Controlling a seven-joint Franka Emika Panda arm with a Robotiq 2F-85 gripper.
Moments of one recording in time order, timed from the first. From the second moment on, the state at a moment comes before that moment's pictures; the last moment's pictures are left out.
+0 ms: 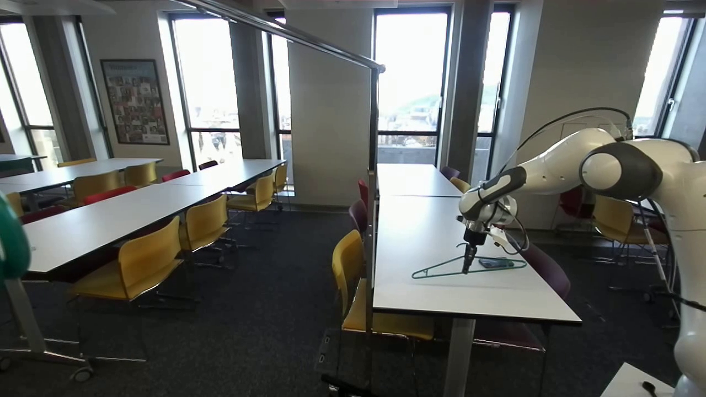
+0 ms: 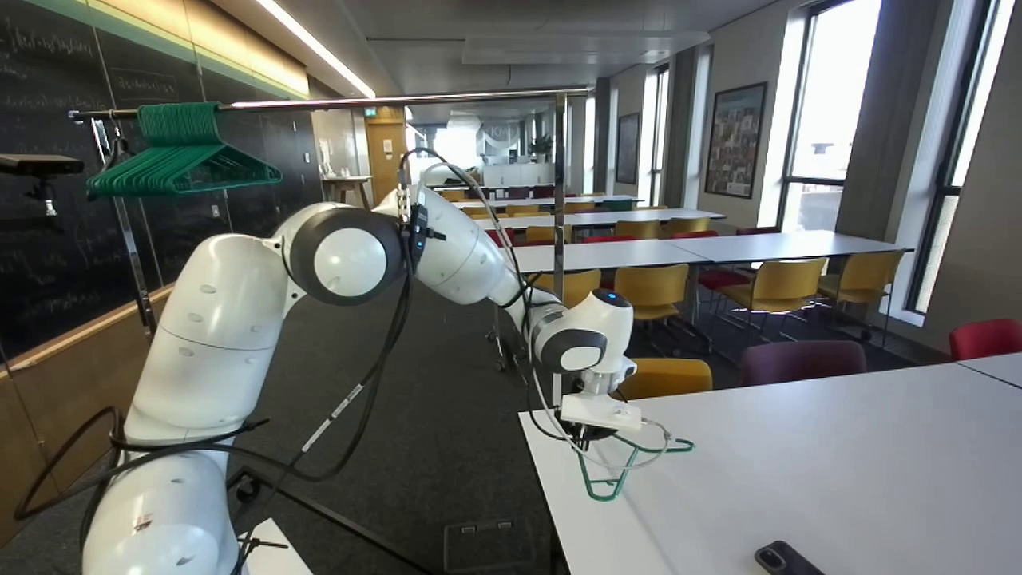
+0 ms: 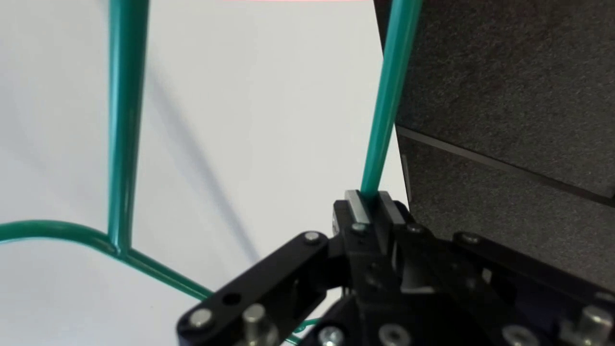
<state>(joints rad) -0.24 0.45 -0.07 -1.87 0.27 2.29 -1.08</state>
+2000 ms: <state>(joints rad) -0.22 0.72 -0.02 -1.66 -0.03 2.29 -0.84</state>
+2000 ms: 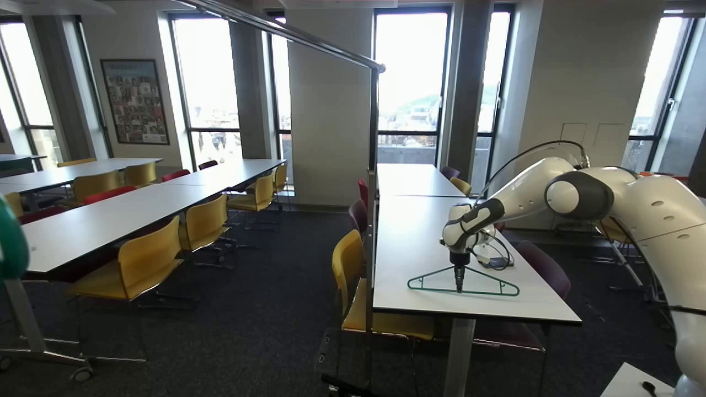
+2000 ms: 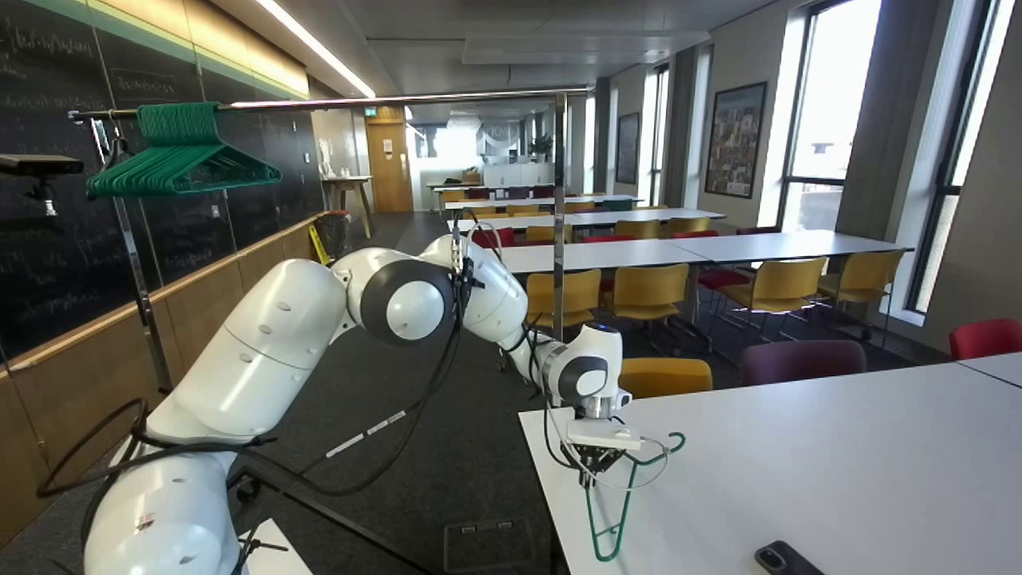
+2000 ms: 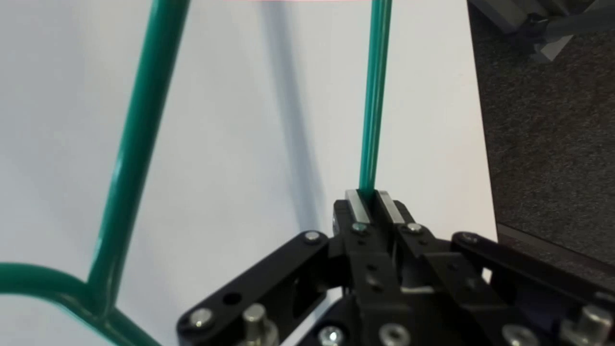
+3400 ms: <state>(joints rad) -0.24 0.57 0.05 -1.71 0.06 2.22 -0.84</state>
